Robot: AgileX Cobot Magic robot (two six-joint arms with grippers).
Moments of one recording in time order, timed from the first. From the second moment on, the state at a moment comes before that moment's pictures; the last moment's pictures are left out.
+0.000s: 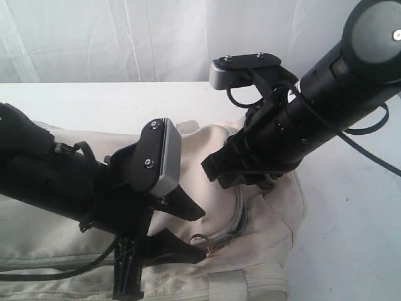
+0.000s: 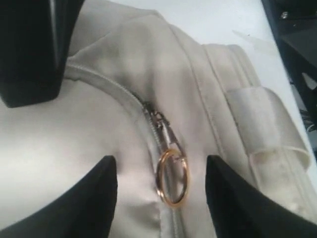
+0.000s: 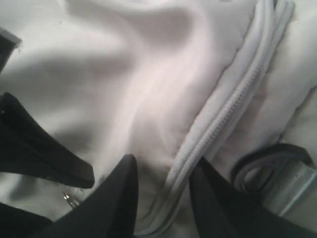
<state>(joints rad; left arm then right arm) -0.70 1.41 -0.78 -1.19 0.66 1.83 0.73 1.41 -1.08 0.32 0.86 -0.17</state>
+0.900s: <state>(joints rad) -0.71 1.38 -0.78 -1.17 0.70 1.76 0.73 1.41 -1.08 0.32 0.86 -0.17</state>
